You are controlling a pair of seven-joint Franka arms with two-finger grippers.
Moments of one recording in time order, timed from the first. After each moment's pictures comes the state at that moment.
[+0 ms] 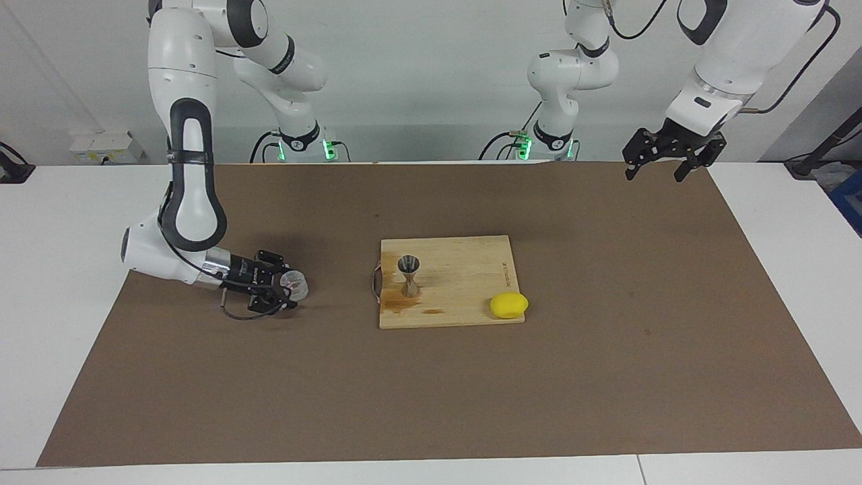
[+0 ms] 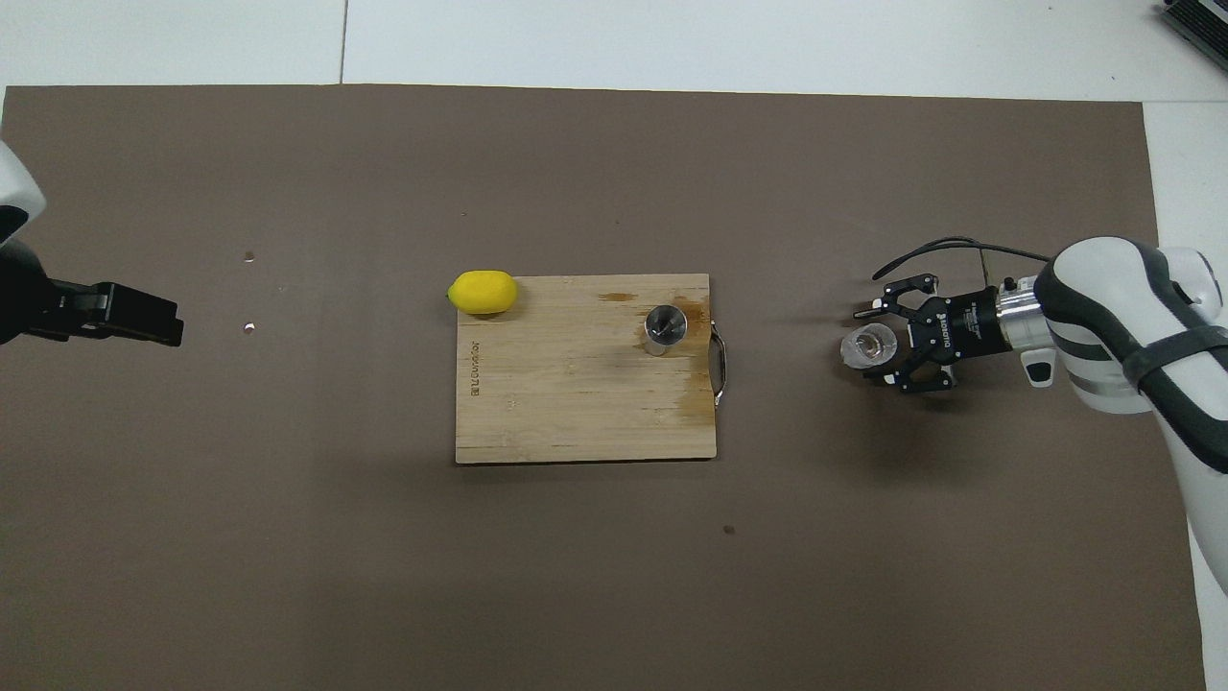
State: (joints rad) left arm 0.00 -0.05 -0.08 -1.62 -0.03 1.55 0.03; right arm -0.19 0.44 0.03 -1.94 0.85 1.95 0.81
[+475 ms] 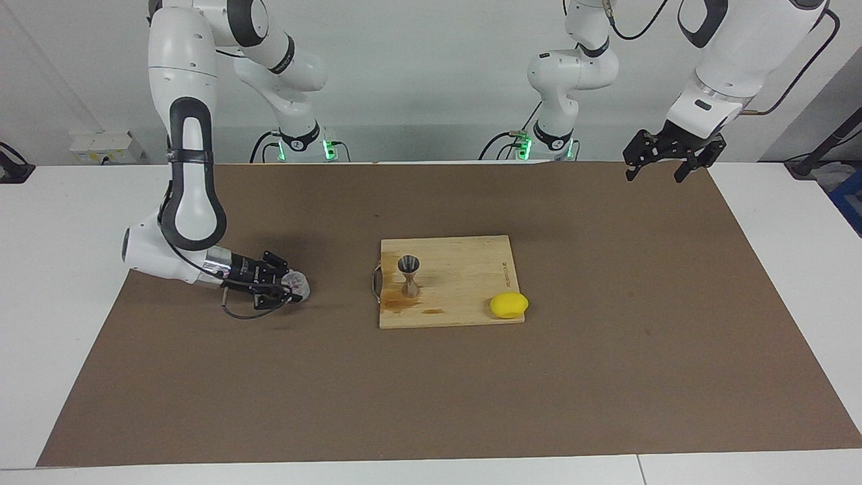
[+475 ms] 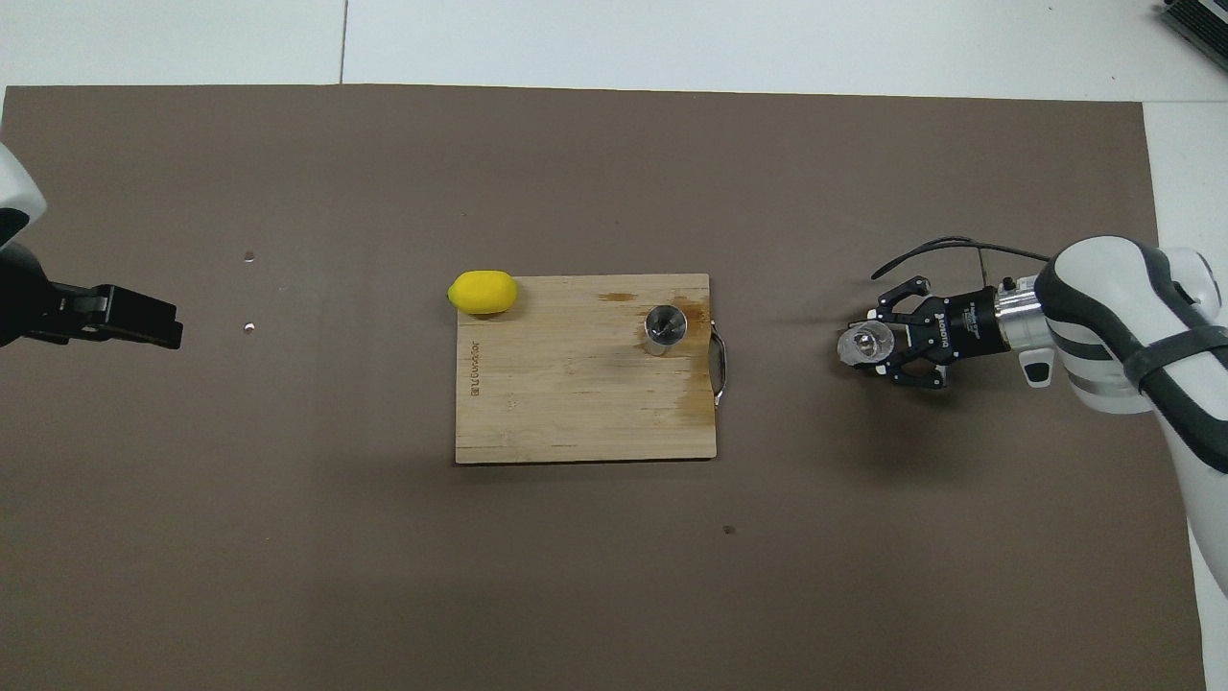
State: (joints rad) left arm 0.00 -0.05 -0.08 -1.63 -0.03 1.55 0.03; right arm -0.18 0.44 0.03 -1.94 0.86 1.94 0.81
